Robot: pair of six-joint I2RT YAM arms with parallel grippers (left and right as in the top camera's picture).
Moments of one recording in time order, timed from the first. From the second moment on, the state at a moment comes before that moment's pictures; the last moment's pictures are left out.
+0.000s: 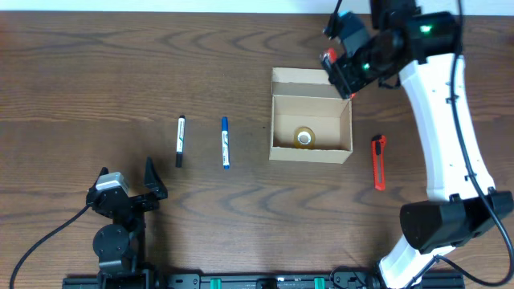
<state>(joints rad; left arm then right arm) 0.08 0.01 0.02 -0.11 -0.06 -0.17 0.20 1.86 2.03 -1.38 -0.21 -0.34</state>
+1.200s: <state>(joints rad) 0.08 0.01 0.02 -0.11 -0.06 -0.17 0.27 1.92 1.48 -0.97 -0.25 -0.30</state>
